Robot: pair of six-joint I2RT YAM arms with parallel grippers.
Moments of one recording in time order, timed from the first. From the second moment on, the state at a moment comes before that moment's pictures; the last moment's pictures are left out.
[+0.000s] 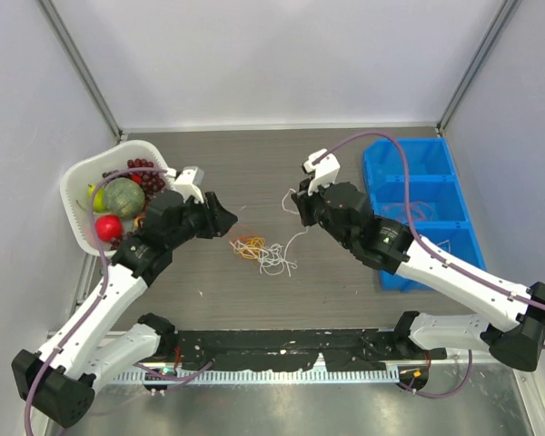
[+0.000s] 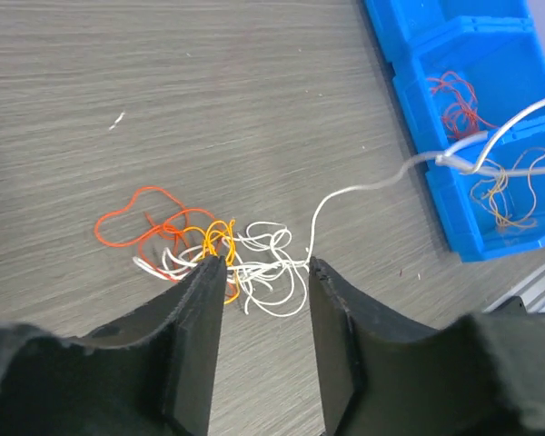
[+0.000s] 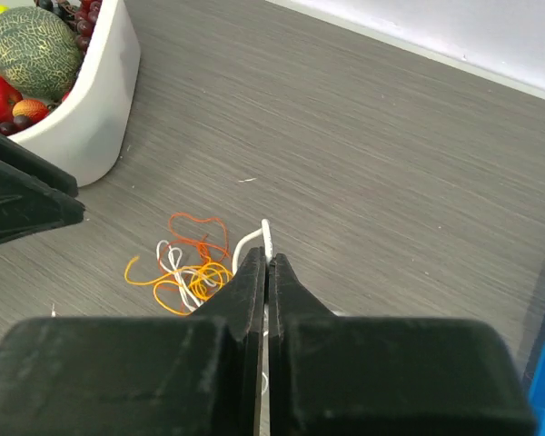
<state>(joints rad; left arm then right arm) -0.47 0.89 0.80 -0.32 0.14 -0.49 0.95 1.15 1.12 -0.19 0.38 0.16</state>
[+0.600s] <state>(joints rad) -0.49 1.29 0.81 -0.38 0.10 -0.54 0.95 0.98 1.13 -0.19 0.31 0.19</state>
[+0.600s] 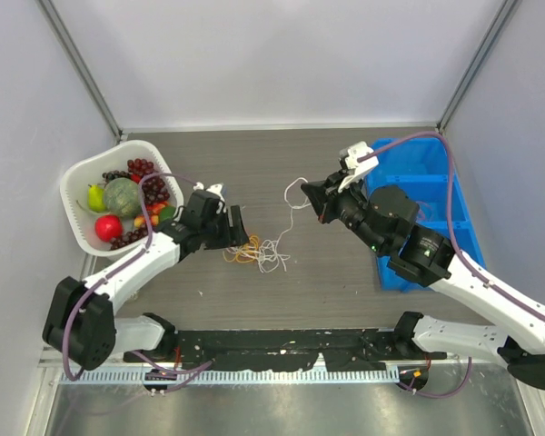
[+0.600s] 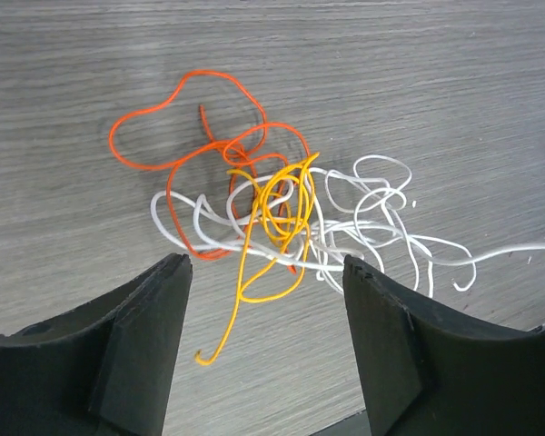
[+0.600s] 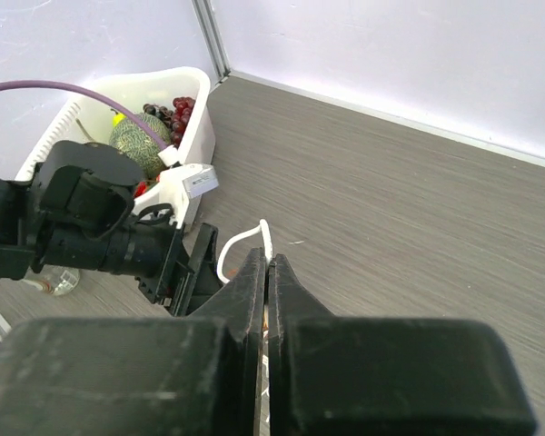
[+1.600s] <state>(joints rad) -0.52 1.06 0.73 -0.45 0.13 -0.63 0.95 1.06 1.06 -0.19 0.32 0.27</state>
